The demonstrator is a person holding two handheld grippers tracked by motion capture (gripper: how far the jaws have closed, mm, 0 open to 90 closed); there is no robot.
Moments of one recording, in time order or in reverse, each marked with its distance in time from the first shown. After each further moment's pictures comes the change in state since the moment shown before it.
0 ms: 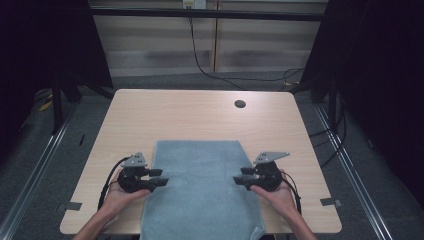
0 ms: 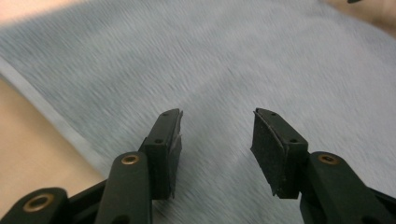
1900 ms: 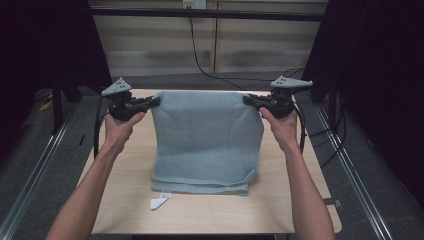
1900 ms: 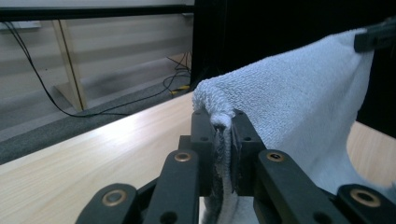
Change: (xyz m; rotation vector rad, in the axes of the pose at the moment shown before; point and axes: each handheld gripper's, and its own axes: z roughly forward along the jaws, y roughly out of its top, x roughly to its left) left arm 0.067 0.138 -0.036 -0.350 0.129 0.005; right arm -0.067 0.156 -0.044 -0.341 -0.097 -0.041
